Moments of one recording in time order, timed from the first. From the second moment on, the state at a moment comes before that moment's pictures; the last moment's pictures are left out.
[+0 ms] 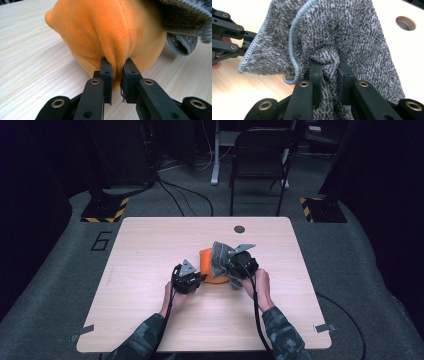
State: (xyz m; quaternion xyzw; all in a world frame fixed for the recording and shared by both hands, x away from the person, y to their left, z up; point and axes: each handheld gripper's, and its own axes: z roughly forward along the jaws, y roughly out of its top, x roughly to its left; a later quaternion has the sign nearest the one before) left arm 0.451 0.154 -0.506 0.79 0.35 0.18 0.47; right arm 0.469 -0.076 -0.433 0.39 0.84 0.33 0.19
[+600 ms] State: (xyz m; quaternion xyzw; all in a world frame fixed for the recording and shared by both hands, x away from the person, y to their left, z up) left arm 0.458 0.164 -0.474 0.73 0.38 0.14 0.55; right arm 0.457 -0.094 -0.399 0.40 0.81 0.37 0.22
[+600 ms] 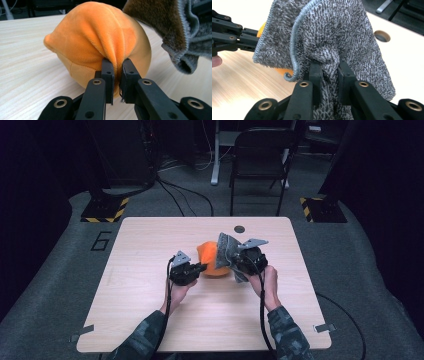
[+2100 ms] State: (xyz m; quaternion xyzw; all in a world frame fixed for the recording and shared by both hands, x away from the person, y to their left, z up) left arm 0.451 0.163 -0.486 0.75 0.38 0.07 0.54; right arm 0.493 -0.102 -0.480 0.46 0.84 0.23 0.16
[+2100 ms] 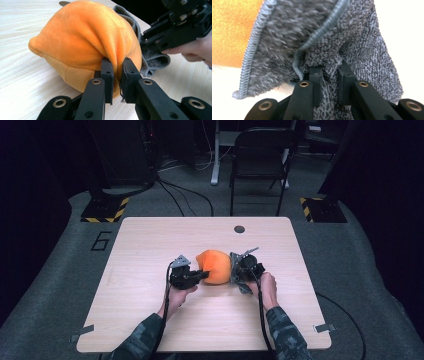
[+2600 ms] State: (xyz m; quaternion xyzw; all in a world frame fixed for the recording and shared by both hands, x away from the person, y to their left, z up) left arm 0.452 0.161 -0.486 0.75 0.38 0.07 0.53; right arm 0.452 -0.066 -0.408 0.36 0.86 0.32 0.19
